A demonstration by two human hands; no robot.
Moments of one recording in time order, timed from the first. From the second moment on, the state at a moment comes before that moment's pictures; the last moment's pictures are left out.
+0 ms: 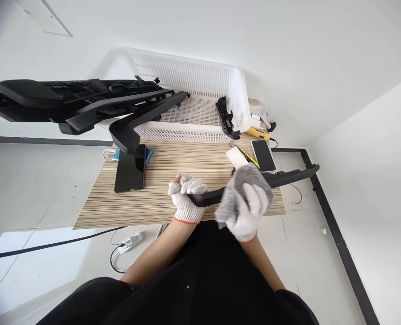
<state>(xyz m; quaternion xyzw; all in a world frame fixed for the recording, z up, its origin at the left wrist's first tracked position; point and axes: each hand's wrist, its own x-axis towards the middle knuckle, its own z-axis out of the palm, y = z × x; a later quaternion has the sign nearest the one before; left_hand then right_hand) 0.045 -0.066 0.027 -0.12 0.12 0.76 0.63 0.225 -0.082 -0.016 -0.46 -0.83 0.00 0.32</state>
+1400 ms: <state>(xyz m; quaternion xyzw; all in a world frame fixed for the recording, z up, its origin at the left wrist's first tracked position) 0.052 -0.045 0.038 -0.14 0.29 0.66 0.68 0.197 -0.076 0.000 -0.46 -0.83 -0.03 0.31</state>
